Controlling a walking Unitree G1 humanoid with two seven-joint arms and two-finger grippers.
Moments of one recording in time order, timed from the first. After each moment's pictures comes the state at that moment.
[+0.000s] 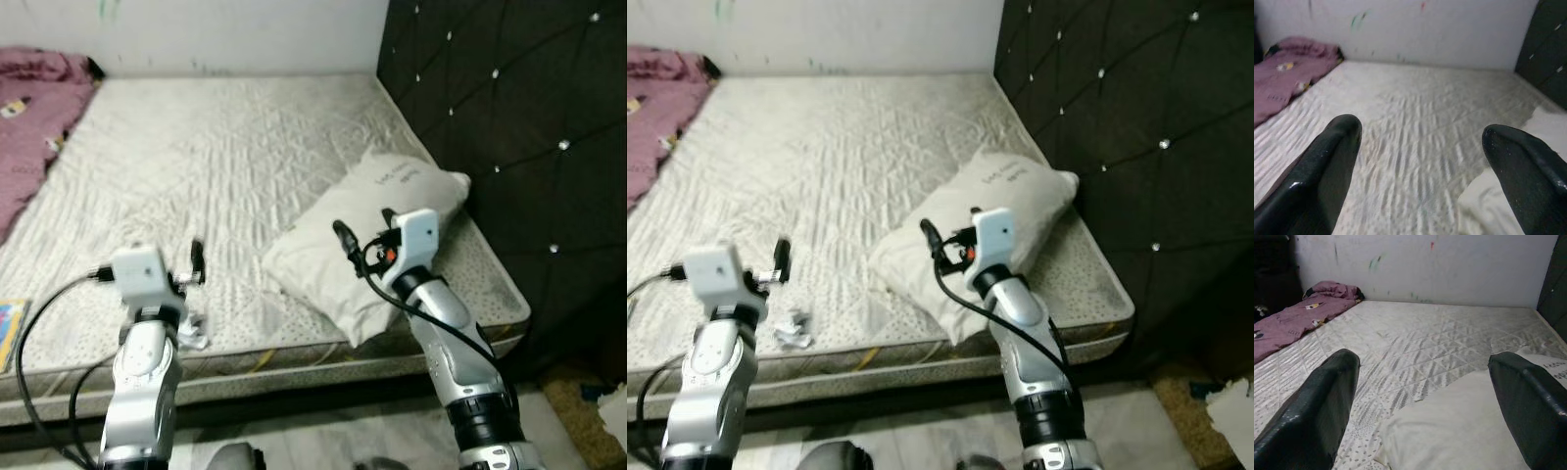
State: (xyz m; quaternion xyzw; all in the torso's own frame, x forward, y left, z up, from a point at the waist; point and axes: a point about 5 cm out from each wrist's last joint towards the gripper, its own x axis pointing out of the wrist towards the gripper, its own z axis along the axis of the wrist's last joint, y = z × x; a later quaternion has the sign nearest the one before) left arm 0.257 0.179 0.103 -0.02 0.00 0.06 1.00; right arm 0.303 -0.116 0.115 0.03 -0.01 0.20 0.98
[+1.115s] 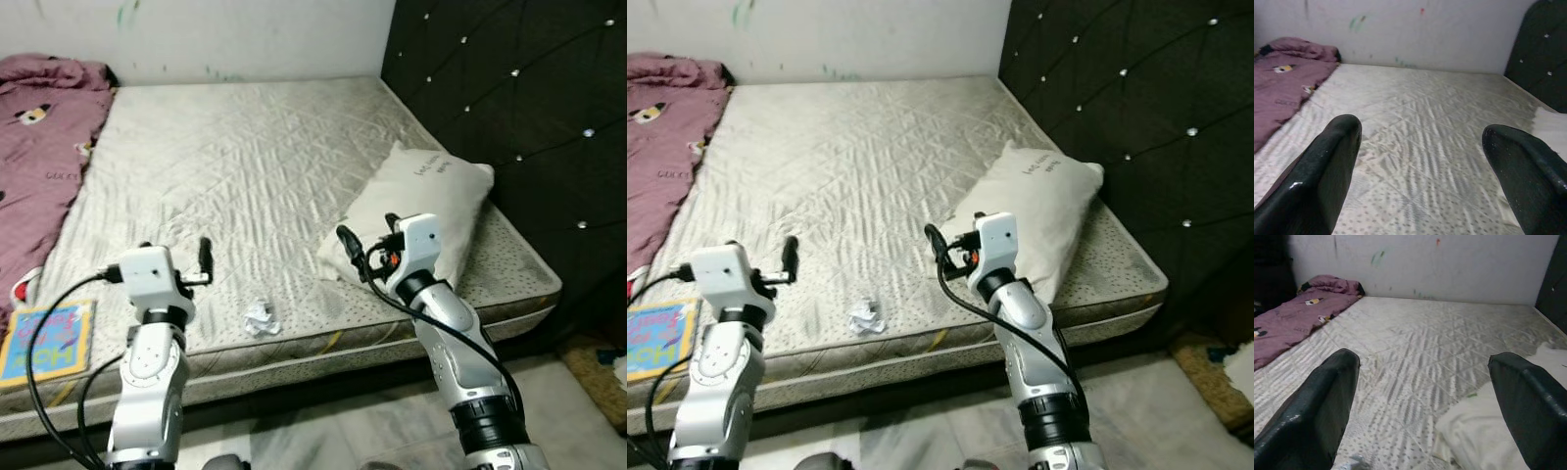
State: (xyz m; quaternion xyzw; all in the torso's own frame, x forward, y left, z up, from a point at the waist) left arm 0.256 0.175 0.100 -0.02 0.00 0.06 1.00; right arm 0.301 -0.119 0.109 0.02 0.00 0.20 0.98
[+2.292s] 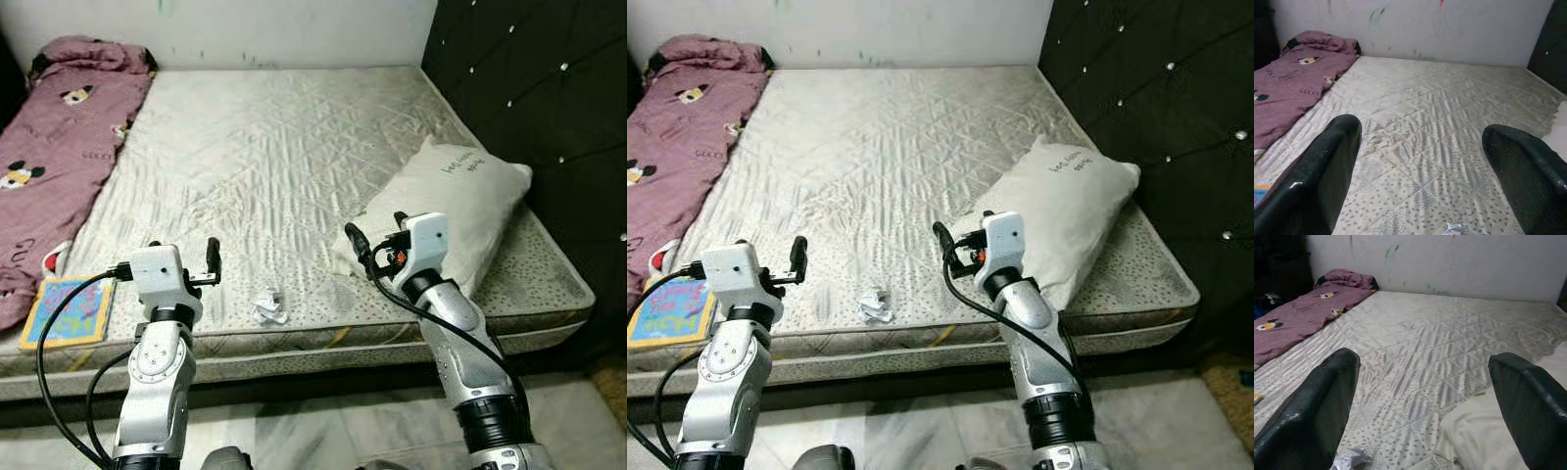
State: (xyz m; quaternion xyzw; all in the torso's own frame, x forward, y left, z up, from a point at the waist) left arm 0.259 0.171 0.097 -0.02 0.00 0.05 1.00; right arm 0.302 -0.125 0.109 0.01 0.00 0.18 0.98
